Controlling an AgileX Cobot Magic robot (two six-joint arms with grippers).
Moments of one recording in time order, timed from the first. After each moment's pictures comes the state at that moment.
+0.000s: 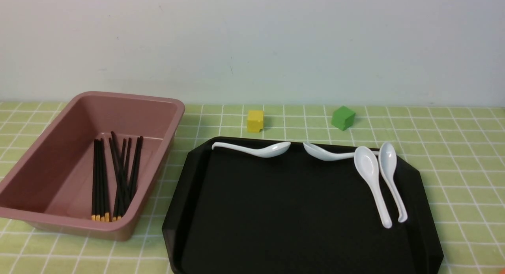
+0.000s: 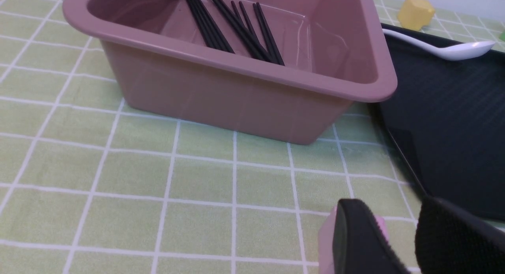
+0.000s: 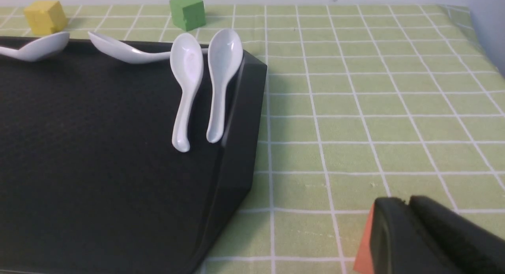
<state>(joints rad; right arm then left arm) -0.06 -0.01 0.02 0.07 0.36 -0.01 -0.10 -0.01 0.03 -0.11 0.39 -0.15</state>
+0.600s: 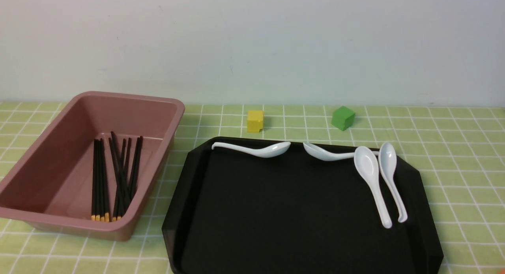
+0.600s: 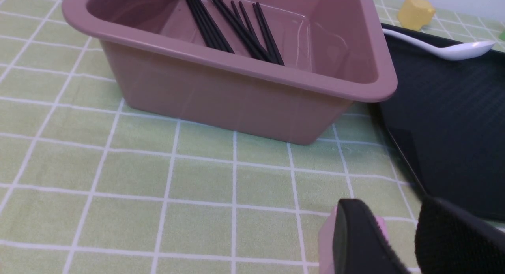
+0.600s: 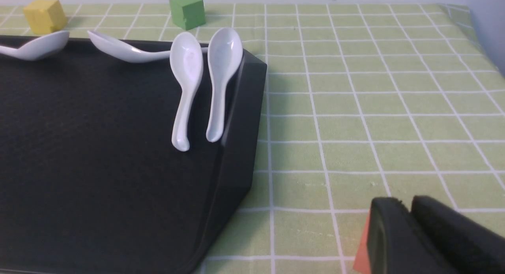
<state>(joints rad) -0.06 -0.01 0.02 0.07 0.37 -0.01 -0.10 -0.01 0.03 -0.11 0.39 -0.15</state>
